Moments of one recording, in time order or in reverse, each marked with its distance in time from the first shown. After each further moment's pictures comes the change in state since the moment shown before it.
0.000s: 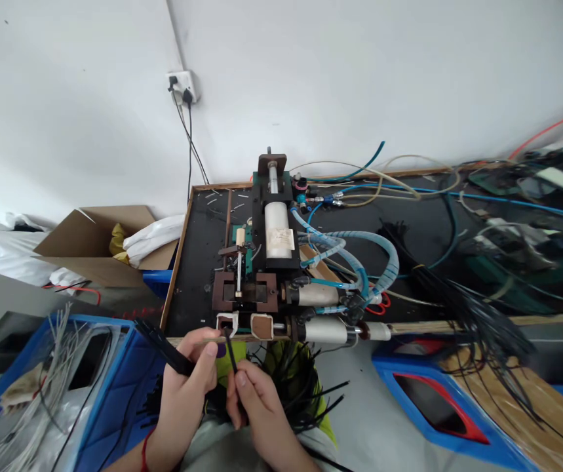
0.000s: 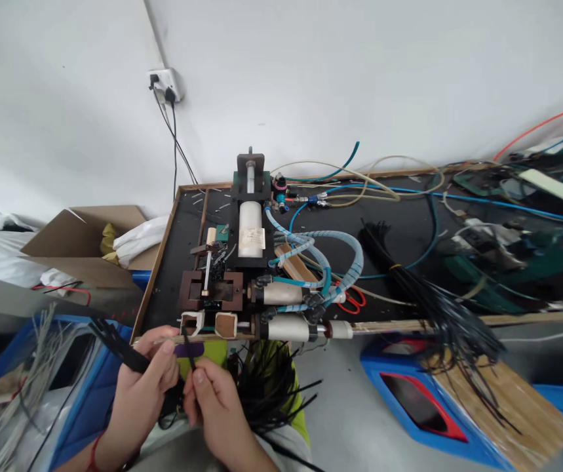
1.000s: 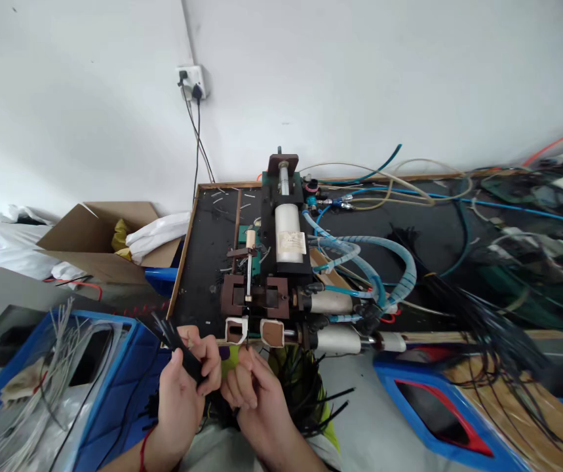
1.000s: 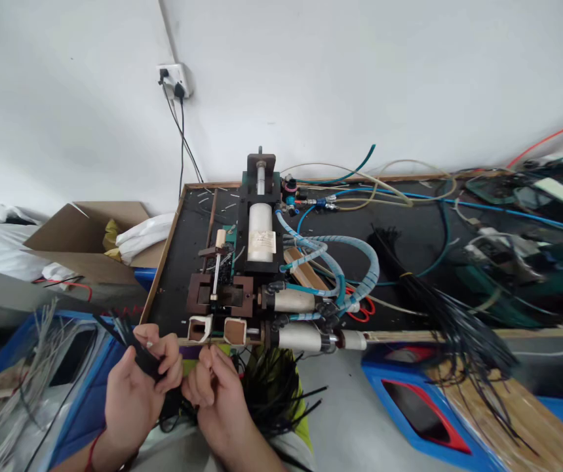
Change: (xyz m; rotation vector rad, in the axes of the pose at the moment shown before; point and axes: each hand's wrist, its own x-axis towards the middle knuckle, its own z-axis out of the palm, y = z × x) left_hand 0.009 0.014 -0.001 -0.444 -0.184 -0.046; right_hand 0.028 -0.001 0.018 0.621 0.067 0.090
